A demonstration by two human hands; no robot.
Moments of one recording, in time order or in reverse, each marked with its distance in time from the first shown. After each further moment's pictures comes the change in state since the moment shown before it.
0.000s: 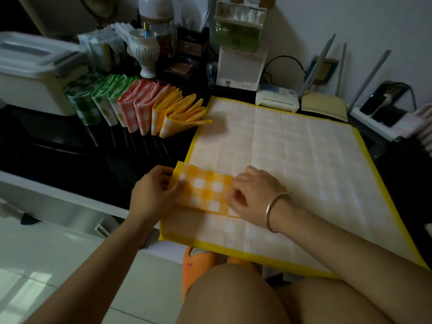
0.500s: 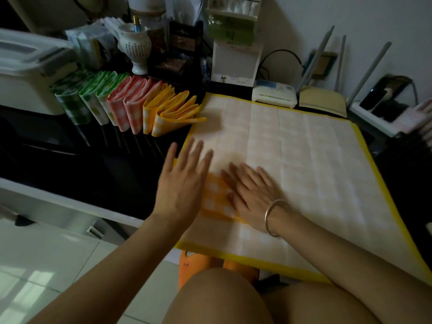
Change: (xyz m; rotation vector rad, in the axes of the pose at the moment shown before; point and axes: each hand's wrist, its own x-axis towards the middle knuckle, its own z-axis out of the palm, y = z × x) left_hand -0.001 0.048 0.038 0.962 0.026 0.630; right_hand -0.009 0.032 0.046 -0.078 -0.118 0.111
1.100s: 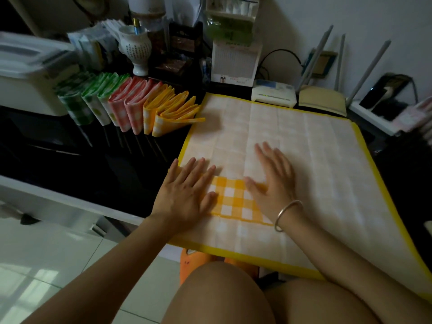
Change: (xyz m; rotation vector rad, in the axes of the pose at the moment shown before) left_hand -0.011 -0.005 0.046 -0.148 -0.148 0.061; right_hand -0.010 0.020 -0.008 0.360 0.499 0.241
